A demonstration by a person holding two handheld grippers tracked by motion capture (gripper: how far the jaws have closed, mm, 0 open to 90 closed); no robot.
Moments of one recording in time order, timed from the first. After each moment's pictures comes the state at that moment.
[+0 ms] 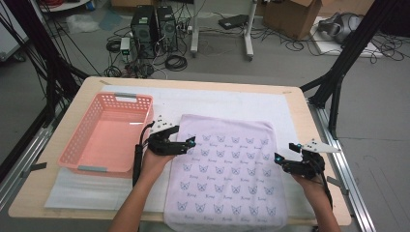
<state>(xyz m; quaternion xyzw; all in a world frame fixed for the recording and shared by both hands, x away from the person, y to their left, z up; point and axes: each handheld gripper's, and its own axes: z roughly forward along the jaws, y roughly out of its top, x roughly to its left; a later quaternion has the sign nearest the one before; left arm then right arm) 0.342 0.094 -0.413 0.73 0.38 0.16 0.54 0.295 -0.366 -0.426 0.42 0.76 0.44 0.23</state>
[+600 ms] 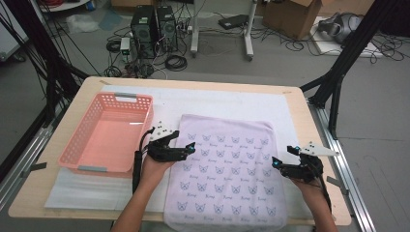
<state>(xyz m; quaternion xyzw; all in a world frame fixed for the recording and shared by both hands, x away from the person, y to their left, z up) 0.332 0.092 -0.421 0.74 0.38 0.16 0.54 0.288 -0.360 -0.425 0.42 0.76 0.44 0.22</state>
